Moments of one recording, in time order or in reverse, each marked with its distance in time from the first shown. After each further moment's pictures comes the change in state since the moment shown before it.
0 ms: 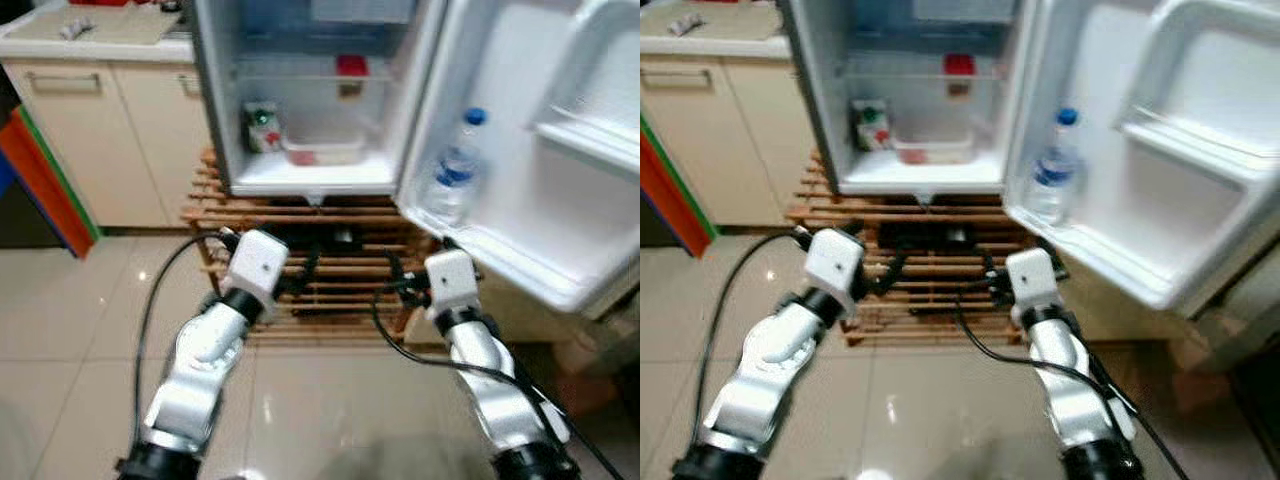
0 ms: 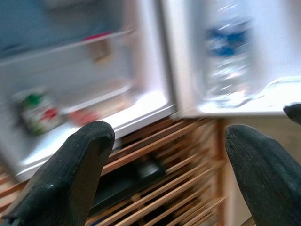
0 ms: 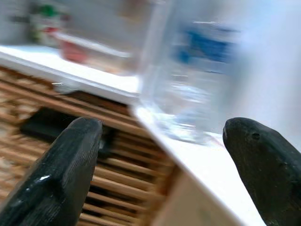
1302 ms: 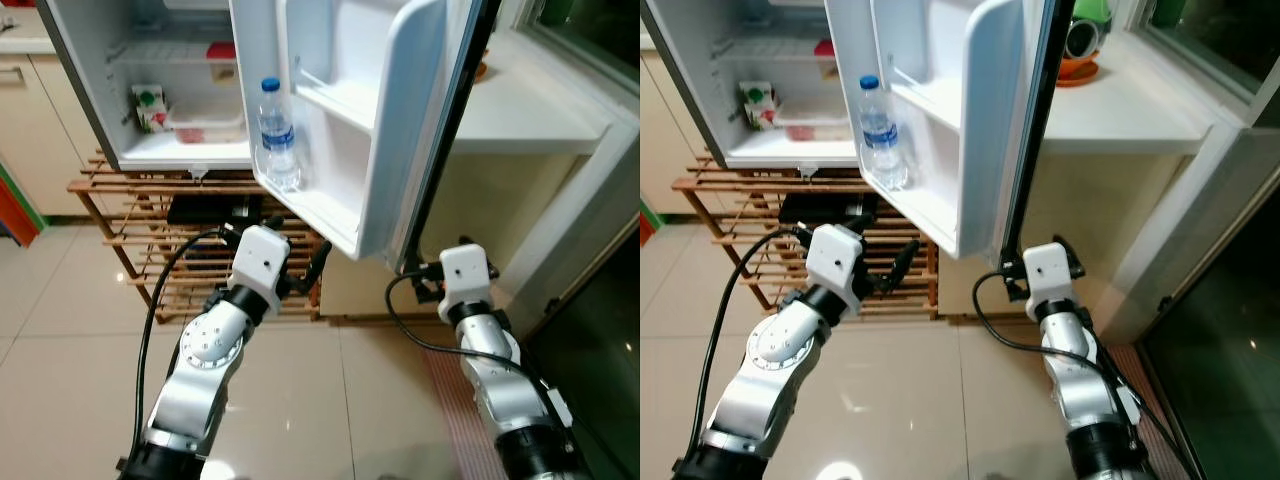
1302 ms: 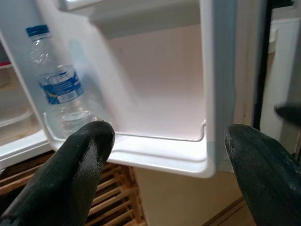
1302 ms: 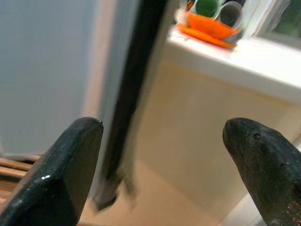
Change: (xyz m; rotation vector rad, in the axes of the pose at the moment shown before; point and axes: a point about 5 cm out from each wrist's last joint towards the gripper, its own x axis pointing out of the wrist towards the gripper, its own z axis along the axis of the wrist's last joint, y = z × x) left arm -0.003 0.008 0.006 -0.050 -0.032 0.013; right arm 0.024 -0.024 0.000 -0.013 0.024 -0.081
